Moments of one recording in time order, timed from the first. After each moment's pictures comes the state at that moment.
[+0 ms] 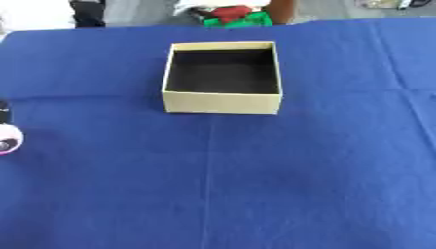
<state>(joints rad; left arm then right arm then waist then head) -0.23 0.97 0.01 -1.51 -0.69 0.15 -0.49 -0.34 -0.62 -0.06 -1.98 0.05 -0.12 -0.66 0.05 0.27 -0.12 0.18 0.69</state>
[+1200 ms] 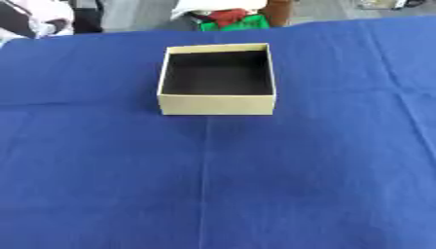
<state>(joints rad) -0.89 0.82 -0.15 -1.54 -0.73 0.05 -0.57 -0.36 -0.62 -0.05 -1.98 0.04 -0.13 -0.65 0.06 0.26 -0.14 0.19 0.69</state>
